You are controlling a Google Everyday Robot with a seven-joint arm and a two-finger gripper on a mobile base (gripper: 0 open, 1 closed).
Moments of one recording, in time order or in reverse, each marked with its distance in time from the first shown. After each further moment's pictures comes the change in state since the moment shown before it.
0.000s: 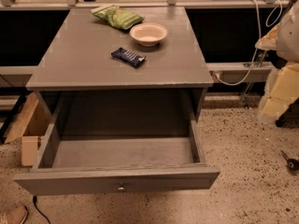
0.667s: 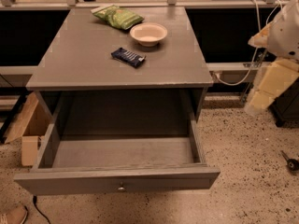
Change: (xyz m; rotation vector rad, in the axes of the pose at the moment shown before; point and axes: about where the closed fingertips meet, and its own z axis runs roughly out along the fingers) arm -0.010 -0.017 0.012 0.011 -0.068 0.031
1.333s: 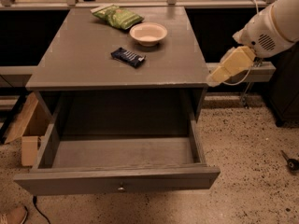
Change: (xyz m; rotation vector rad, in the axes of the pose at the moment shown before) arm -0.042 -0.075 0.058 0.051 -0.297 0.281
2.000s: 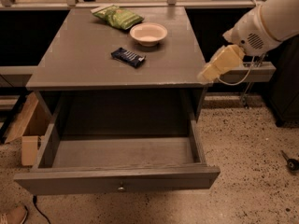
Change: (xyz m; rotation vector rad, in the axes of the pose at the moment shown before) arm -0.013 0.000 0.013 -0.016 -0.029 -0.008
